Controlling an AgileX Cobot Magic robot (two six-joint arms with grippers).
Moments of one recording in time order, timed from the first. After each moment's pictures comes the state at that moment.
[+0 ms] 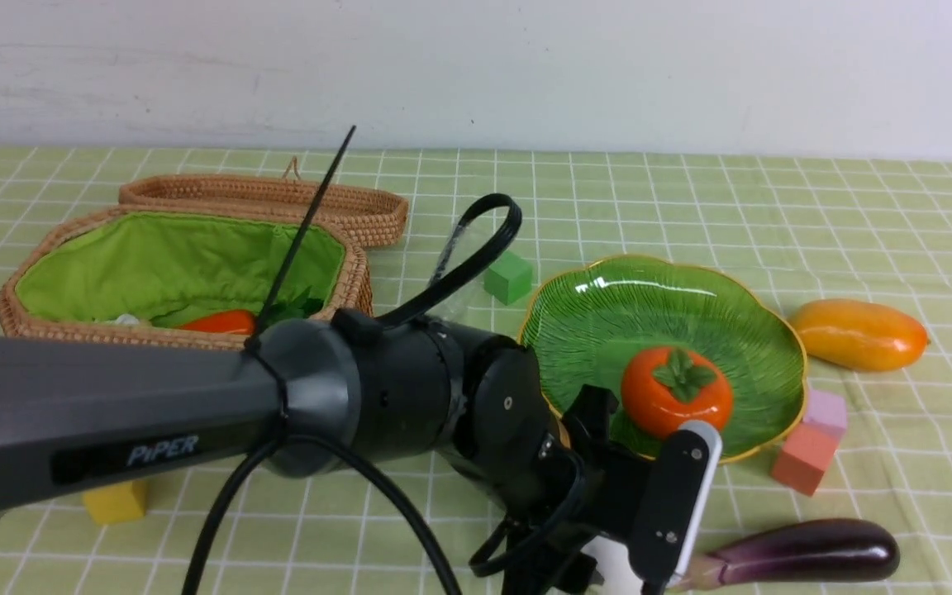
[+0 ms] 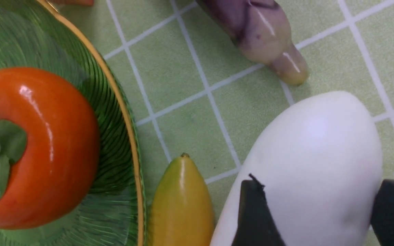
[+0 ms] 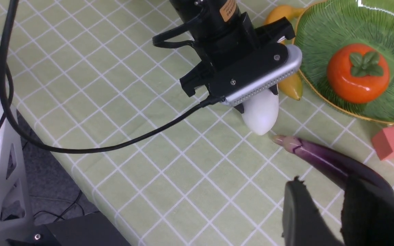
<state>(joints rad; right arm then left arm) 0.33 0.60 -1.04 0.39 1.27 -0.36 -0.81 1.89 -1.23 -0.34 0.46 1.51</state>
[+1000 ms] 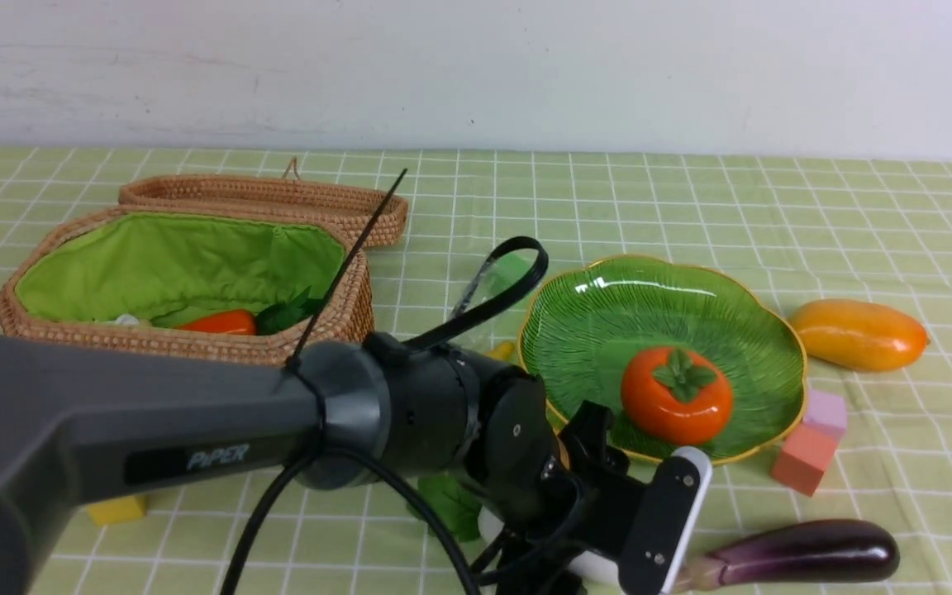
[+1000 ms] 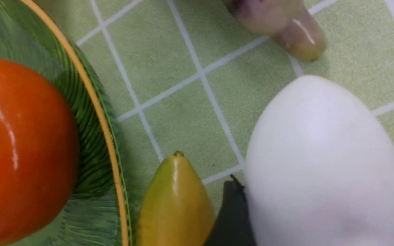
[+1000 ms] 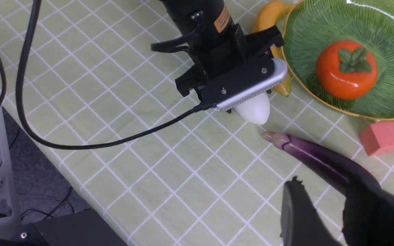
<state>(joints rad) 0.33 0.60 -1.04 0.36 1.27 -0.36 -0.81 1.95 -1.23 -0.29 0.40 1.52</state>
